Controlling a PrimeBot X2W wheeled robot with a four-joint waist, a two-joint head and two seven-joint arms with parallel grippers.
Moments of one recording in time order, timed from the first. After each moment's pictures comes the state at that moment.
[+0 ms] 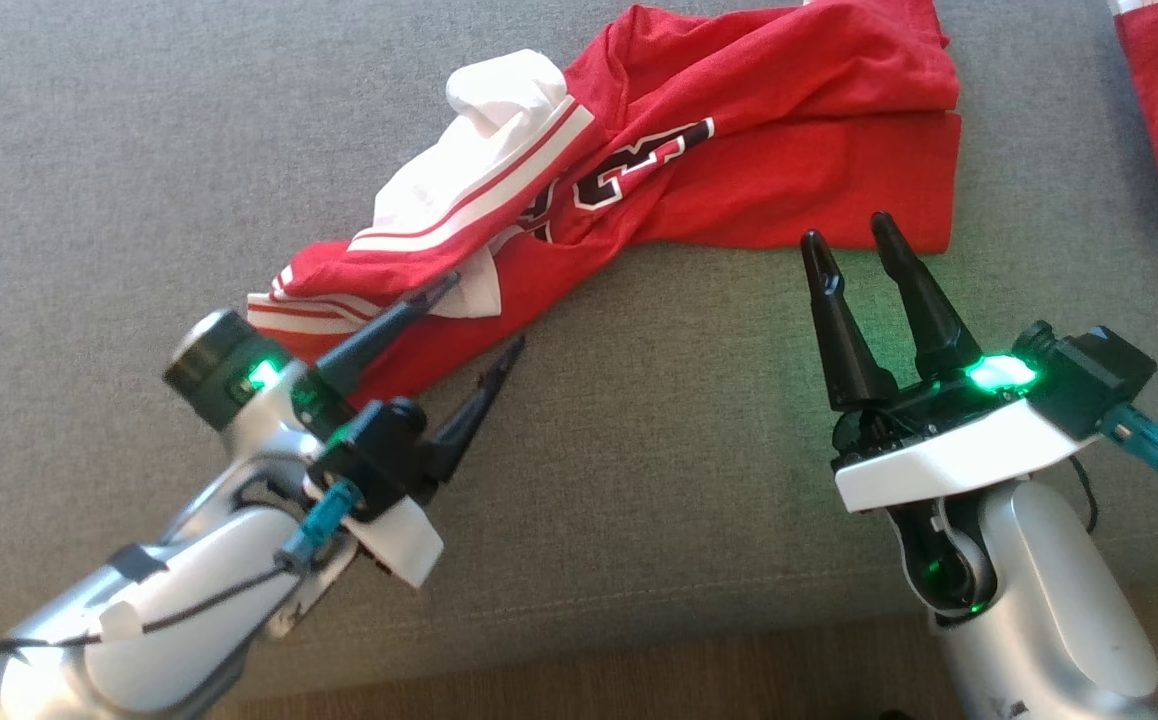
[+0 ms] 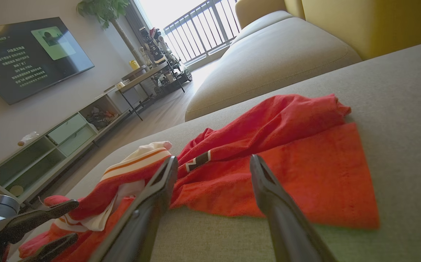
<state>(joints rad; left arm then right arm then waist) -0.62 0.59 -1.07 0.07 -0.28 0.20 -0.25 -0.28 -0.06 0.18 0.13 0.47 0.13 -0.25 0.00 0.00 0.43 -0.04</state>
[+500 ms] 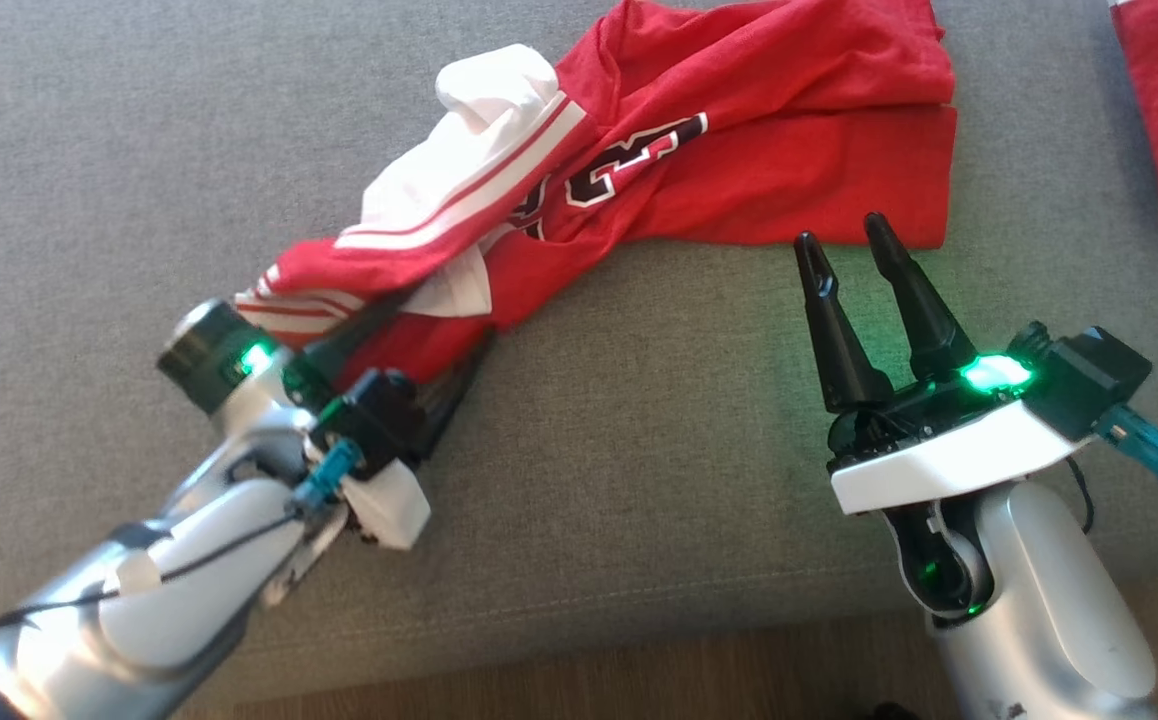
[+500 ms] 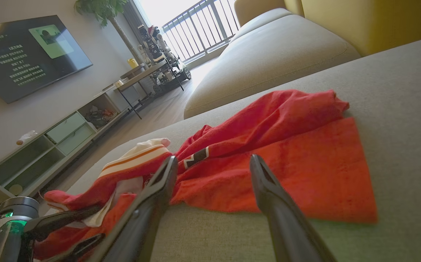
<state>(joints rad) -0.64 0.54 -1.08 0.22 -0.27 0.18 -0.25 -0.28 -0.06 0.19 0.13 0.47 0.13 -0.25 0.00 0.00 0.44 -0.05</state>
